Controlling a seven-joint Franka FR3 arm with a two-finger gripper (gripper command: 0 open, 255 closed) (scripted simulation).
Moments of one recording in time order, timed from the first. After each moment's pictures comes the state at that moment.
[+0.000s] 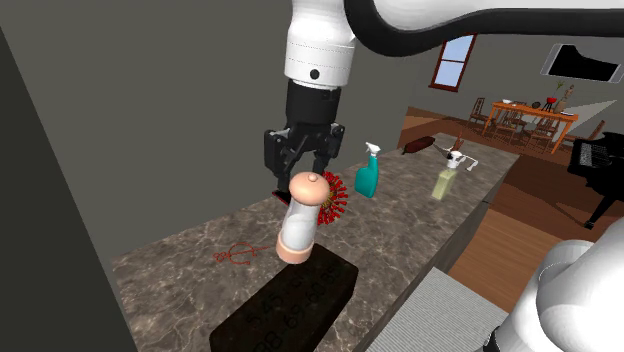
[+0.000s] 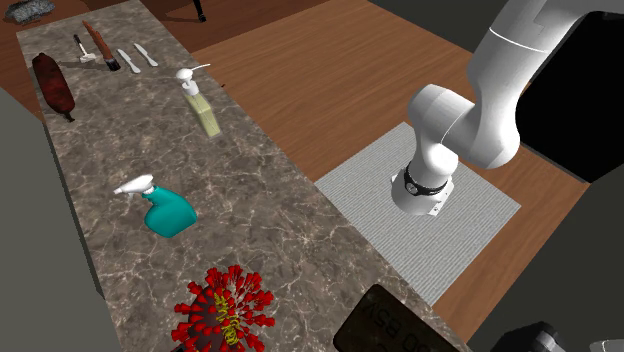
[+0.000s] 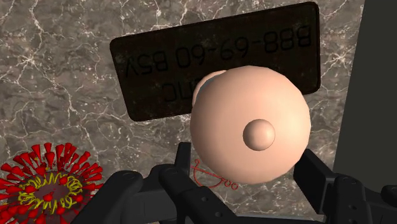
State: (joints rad) arm 0.02 -0.25 0.54 -1.85 0.10 1.70 0.61
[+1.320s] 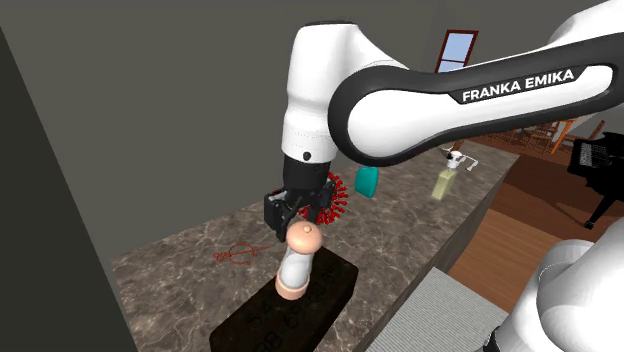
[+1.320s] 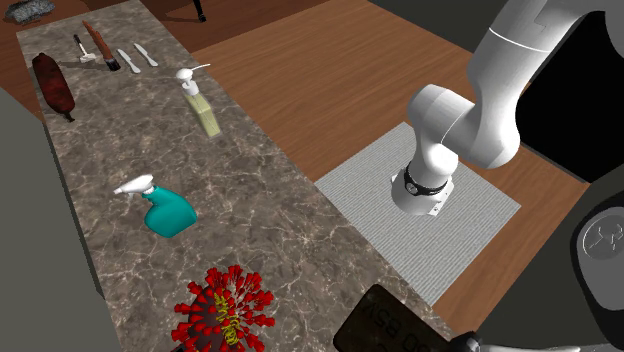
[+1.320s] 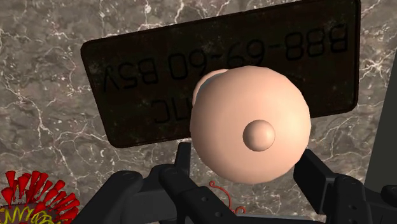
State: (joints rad) arm 0.03 -0.25 0.56 -2.13 0.11 1.97 0.60
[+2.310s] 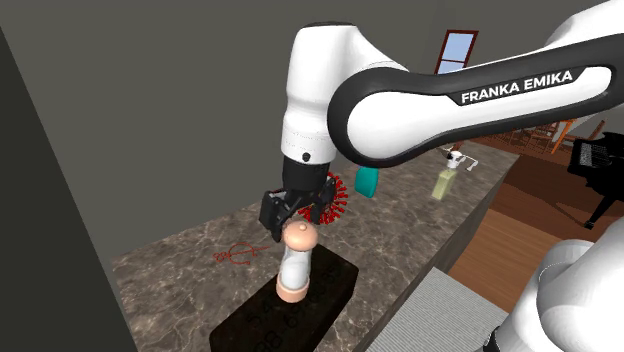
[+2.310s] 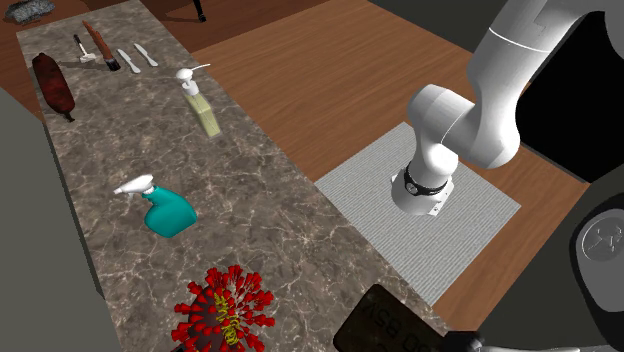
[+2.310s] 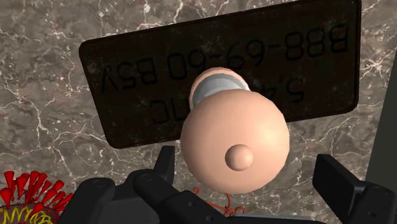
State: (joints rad) arm 0.03 -0.25 0.56 -2.13 0.11 1.97 0.61
